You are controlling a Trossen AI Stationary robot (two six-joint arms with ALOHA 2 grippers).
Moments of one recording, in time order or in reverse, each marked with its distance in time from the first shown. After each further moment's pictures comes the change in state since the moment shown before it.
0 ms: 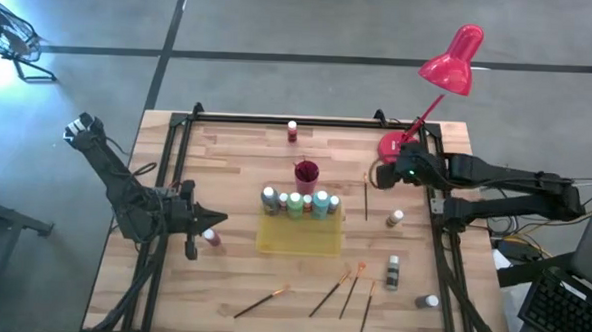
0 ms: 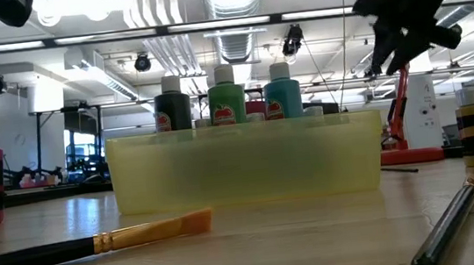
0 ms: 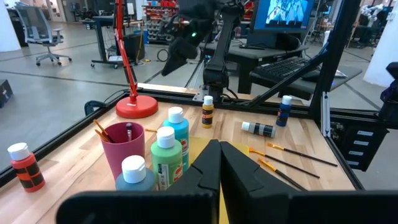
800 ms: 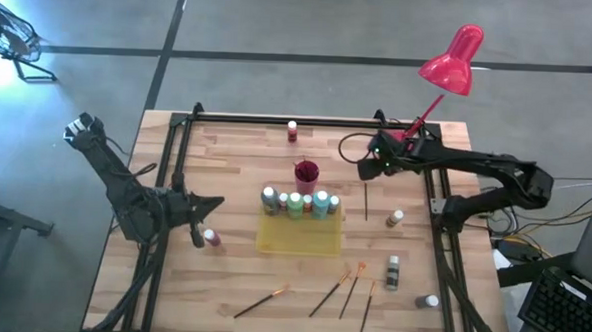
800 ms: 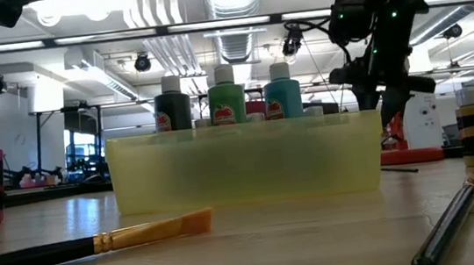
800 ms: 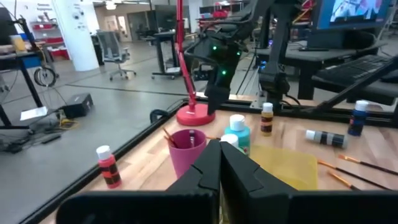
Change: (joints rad) left arm 0.001 -0.001 -0.001 -0.039 -0.243 0.057; right arm -0.287 0.399 -0.002 0.161 -0.234 -0.137
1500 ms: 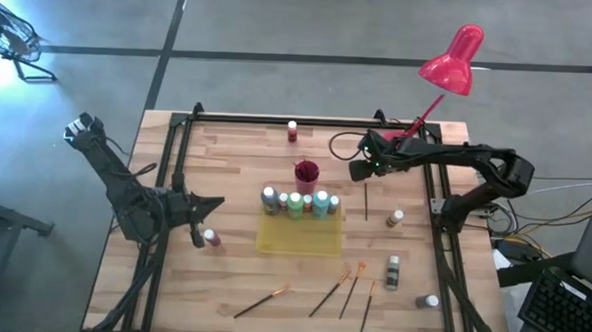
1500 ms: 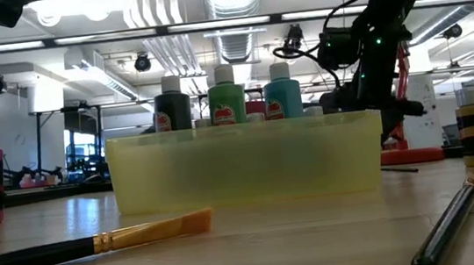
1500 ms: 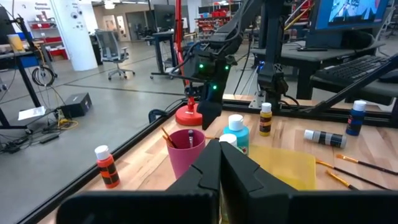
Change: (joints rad) left arm 0.000 0.000 0.000 0.002 0.006 -0.001; right arm -0.043 0.184 0.000 0.142 -0.088 -0.038
